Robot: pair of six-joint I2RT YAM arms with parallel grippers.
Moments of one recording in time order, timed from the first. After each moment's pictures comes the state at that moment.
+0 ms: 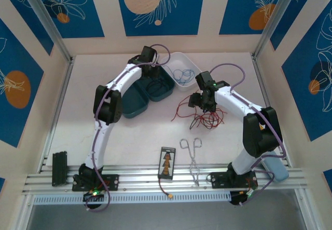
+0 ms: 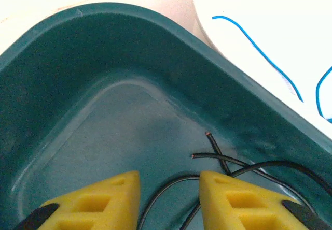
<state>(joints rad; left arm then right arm) -0.41 2.46 2.24 -0.71 0.00 -0.12 0.37 1.63 1.17 -0.79 0.02 0.58</state>
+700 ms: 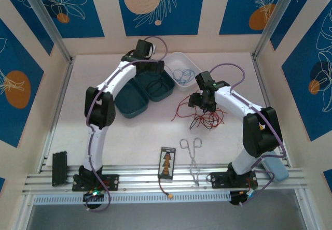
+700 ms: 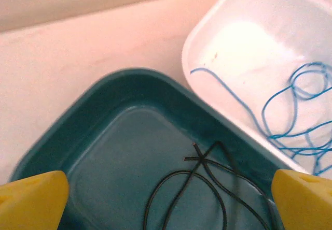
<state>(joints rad) -0.41 2.24 2.09 -0.62 -0.03 -0.13 0.37 1.63 1.17 -0.79 0.02 0.58</state>
